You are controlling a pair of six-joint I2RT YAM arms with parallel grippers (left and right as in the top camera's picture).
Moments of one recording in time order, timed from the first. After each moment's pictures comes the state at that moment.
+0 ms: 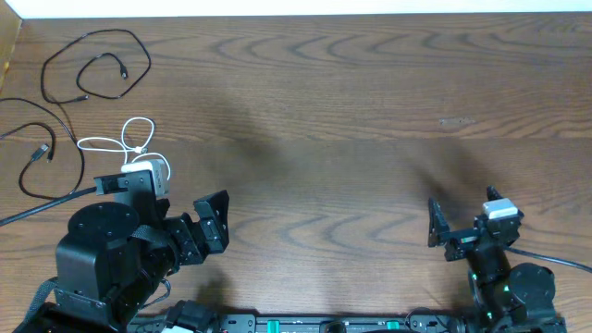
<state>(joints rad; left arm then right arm) -0.30 0.77 1.40 -1.30 0.01 -0.46 0.11 0.02 0.25 -0.38 -0.10 0.01</state>
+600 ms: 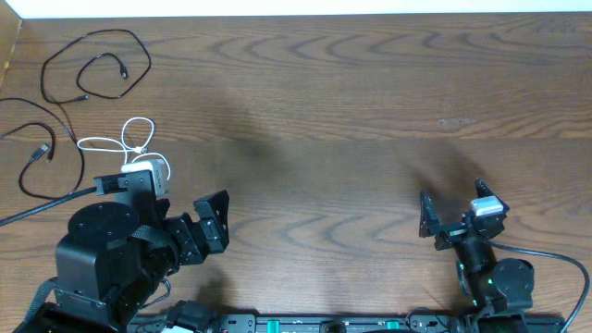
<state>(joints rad) -0.30 0.77 1.40 -1.30 0.01 -0.46 0.11 0.01 0.02 -0.07 -0.12 0.01</state>
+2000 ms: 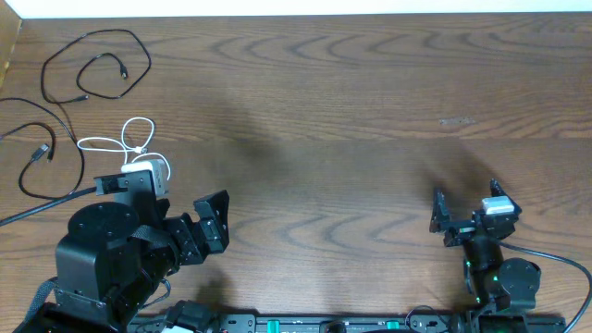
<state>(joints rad) -0.30 0.77 1.40 -1.30 0.01 -0.46 -0.02 0.01 0.01 -0.06 -0.13 -0.01</state>
